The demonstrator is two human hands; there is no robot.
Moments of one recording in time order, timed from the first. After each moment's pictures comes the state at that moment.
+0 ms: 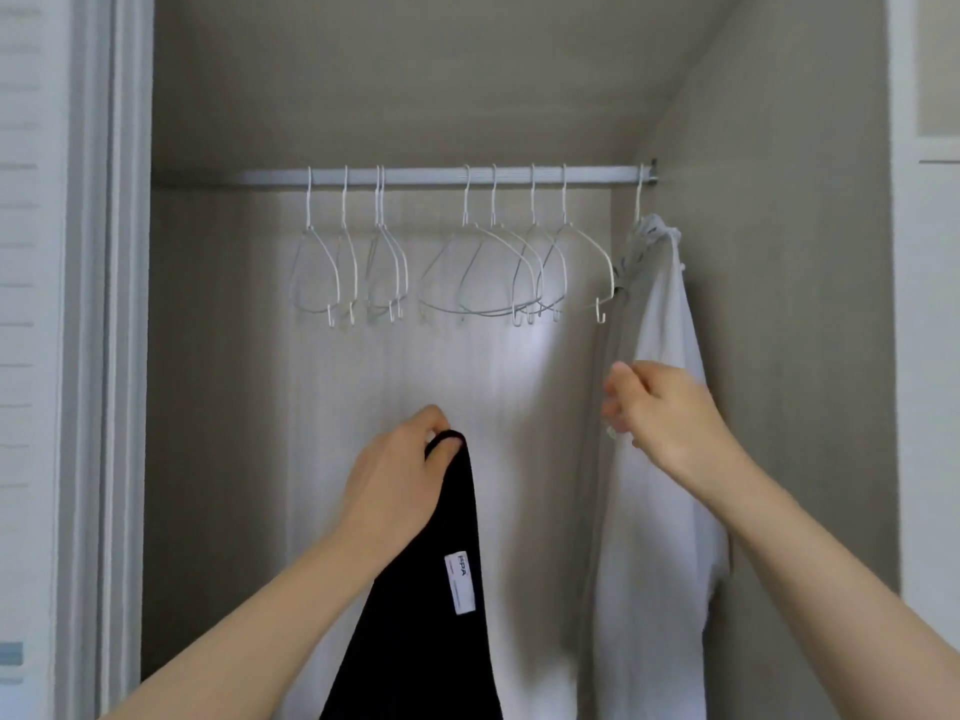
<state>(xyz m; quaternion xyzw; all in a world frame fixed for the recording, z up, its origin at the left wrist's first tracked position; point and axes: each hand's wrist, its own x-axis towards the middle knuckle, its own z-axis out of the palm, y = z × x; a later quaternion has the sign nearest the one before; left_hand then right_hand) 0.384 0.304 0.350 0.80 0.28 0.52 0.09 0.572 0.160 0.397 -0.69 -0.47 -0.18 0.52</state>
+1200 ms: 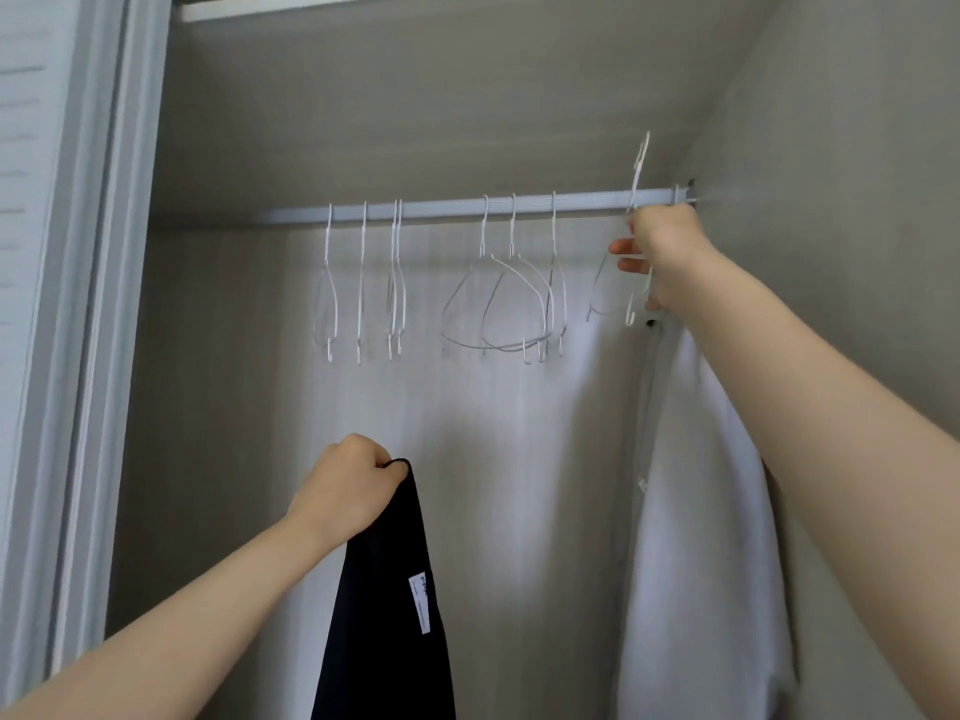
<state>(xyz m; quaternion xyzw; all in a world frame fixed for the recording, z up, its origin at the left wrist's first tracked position) 0.390 0.367 0.384 0.78 0.42 0.46 0.08 0.621 0.221 0.585 -0.55 -0.39 0.02 0.74</state>
